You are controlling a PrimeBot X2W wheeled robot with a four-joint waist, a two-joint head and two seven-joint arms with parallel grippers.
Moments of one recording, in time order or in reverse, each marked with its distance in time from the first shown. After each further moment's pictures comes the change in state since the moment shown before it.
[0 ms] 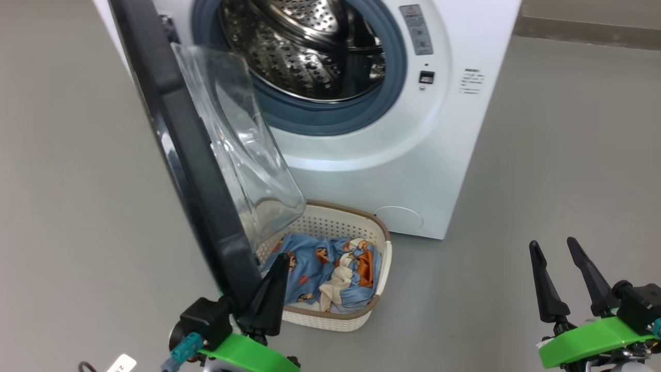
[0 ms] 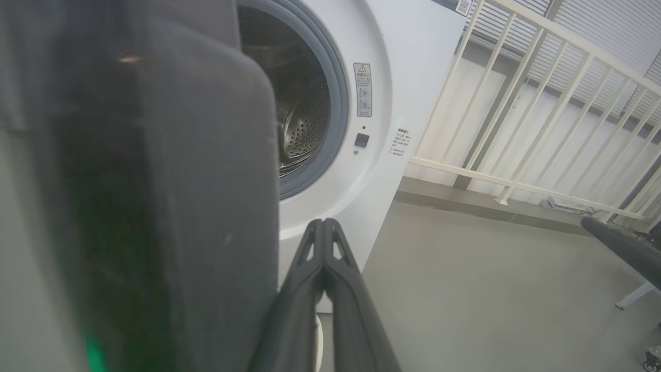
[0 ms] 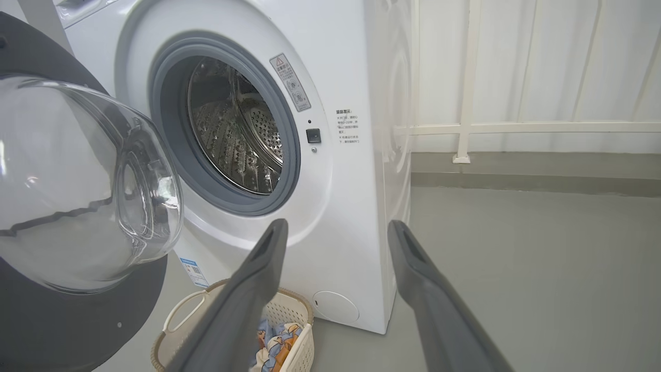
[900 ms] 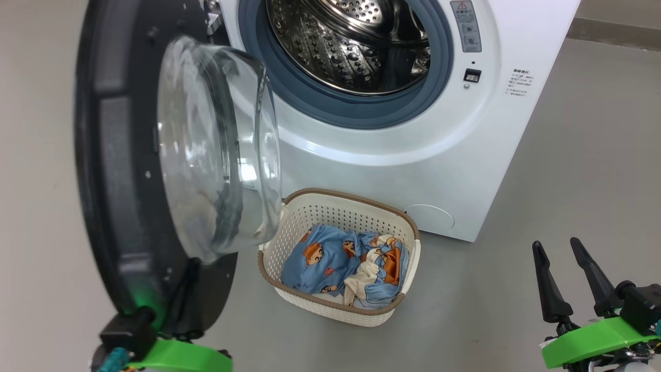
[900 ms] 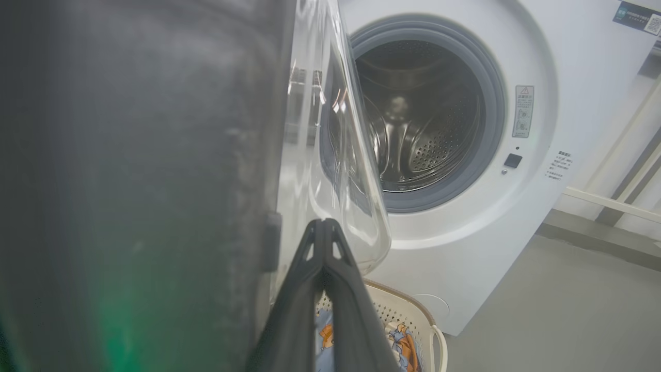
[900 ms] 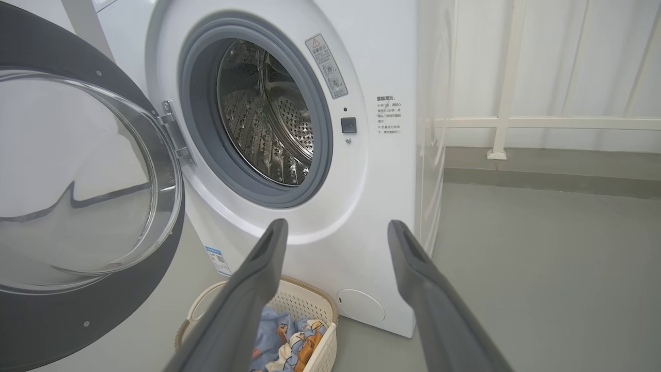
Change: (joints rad) left arm 0.068 0.030 0.224 -0.040 0.053 0.055 0.000; right arm 0.010 -0.008 -0.003 -0.005 0.000 0.000 0.000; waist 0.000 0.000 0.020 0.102
